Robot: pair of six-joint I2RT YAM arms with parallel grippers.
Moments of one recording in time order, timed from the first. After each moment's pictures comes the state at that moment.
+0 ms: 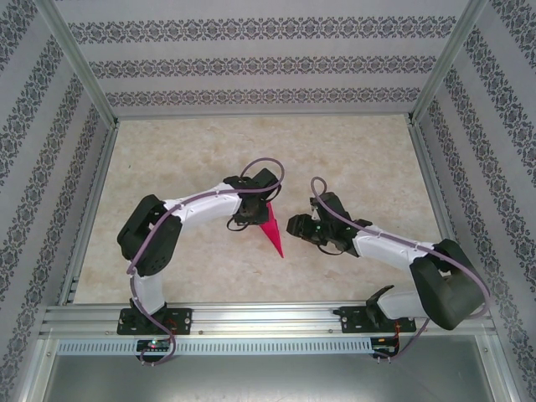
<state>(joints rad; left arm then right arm) -0.77 1.87 1.33 -0.77 -0.09 -0.84 0.57 1.35 0.55 -0.06 -0.28 0.81</state>
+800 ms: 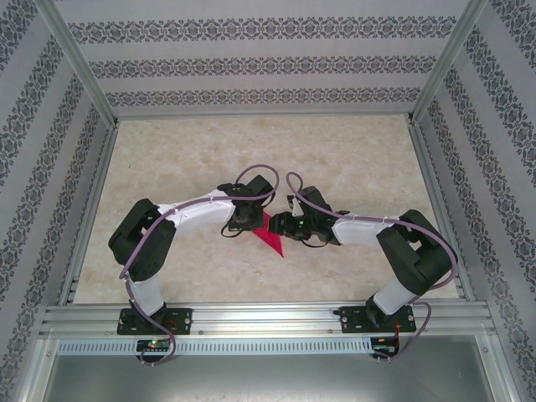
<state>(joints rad) -0.77 1.81 1.22 -0.70 -0.10 -0.82 0.62 1.60 0.67 0.09 -0.44 0.76</state>
